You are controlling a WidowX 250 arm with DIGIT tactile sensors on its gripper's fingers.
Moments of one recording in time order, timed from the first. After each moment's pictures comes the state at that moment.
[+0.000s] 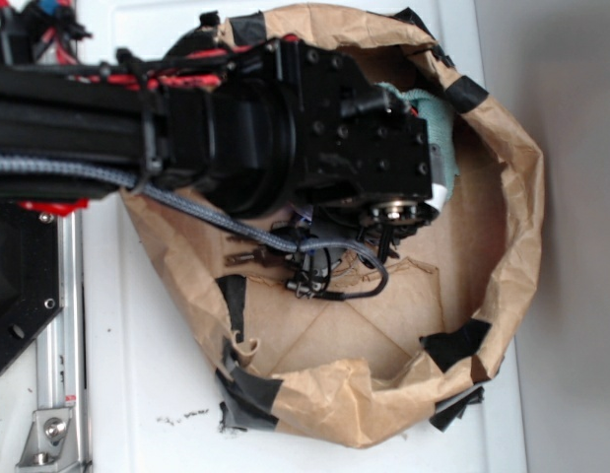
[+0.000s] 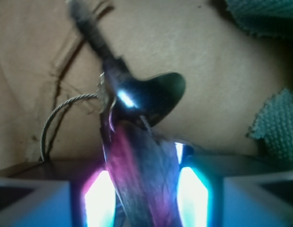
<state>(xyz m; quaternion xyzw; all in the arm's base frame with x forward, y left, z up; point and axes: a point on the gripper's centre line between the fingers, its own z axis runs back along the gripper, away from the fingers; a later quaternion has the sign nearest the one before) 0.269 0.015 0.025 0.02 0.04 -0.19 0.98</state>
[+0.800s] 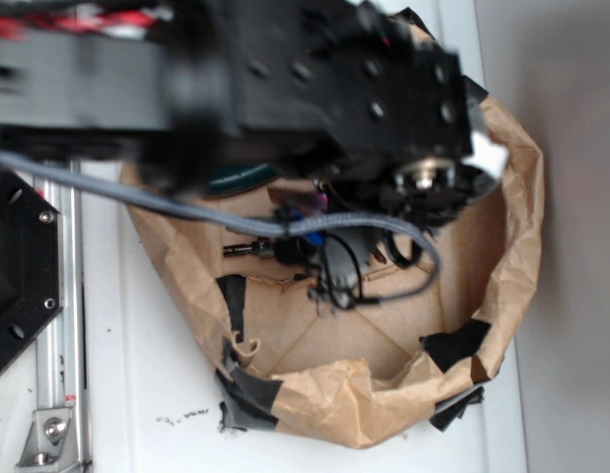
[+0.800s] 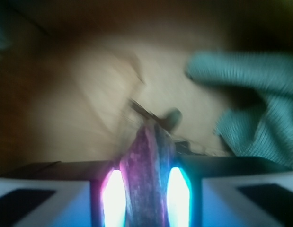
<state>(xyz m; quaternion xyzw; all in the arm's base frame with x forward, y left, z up) 0.274 -0.003 0.124 -0.04 -0.02 -0.13 0.99</state>
